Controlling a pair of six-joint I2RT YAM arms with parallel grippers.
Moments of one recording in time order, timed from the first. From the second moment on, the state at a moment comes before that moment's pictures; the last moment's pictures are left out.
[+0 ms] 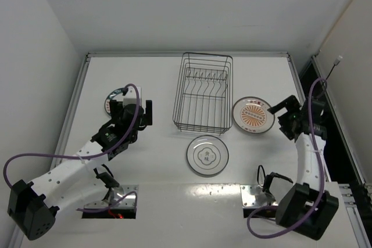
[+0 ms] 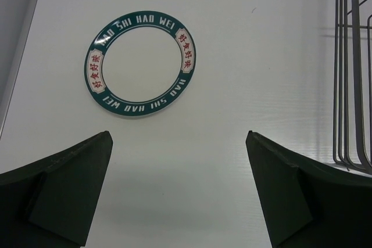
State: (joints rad) left arm -0.65 0.91 0.68 -0.27 -0.71 -0.25; right arm -0.40 0.97 0.70 -0.51 -0.18 0.65
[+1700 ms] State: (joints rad) left arm -0.65 0.95 0.69 -0.29 -0.67 -0.25; right arm -0.48 1.10 0.55 -0.26 -0.20 0.81
